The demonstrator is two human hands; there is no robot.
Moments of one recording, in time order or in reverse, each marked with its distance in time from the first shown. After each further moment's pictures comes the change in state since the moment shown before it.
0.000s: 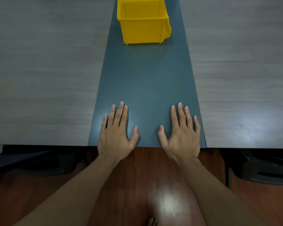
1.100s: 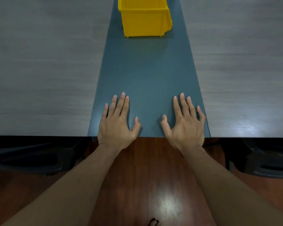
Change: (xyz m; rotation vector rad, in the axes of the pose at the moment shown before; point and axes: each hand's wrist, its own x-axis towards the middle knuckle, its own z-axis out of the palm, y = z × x) left_hand 0.001 -0.006 0.003 -0.044 0.039 0.010; right_hand -0.002 -0.005 0.004 -0.031 0.062 -0.004
